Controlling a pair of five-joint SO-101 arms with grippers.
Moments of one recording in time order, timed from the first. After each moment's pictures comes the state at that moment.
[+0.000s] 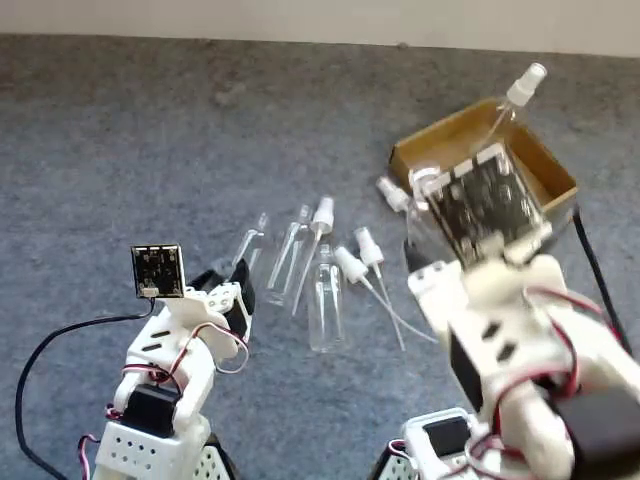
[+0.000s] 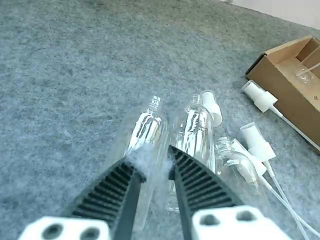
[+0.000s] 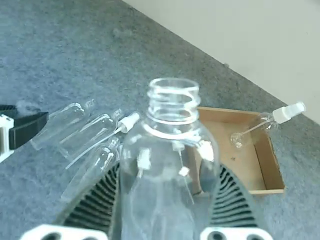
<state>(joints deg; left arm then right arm) 9.1 -104.3 95.9 44.3 26.2 -17.7 -51.3 -8.8 100.3 22.5</state>
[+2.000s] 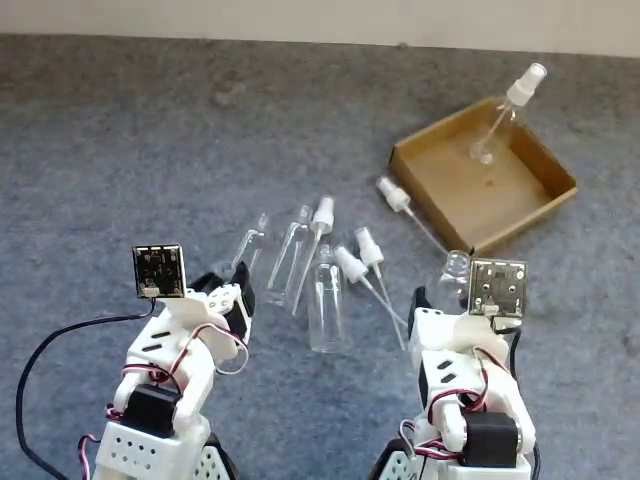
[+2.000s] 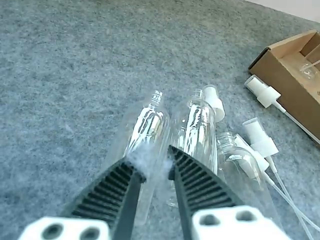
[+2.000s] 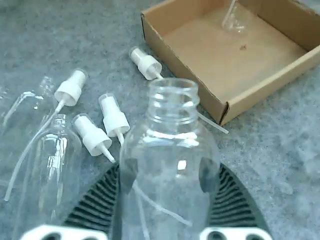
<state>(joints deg) 9.1 -104.3 95.9 45.5 26.2 -2.7 -105.1 79.0 69.1 -1.4</state>
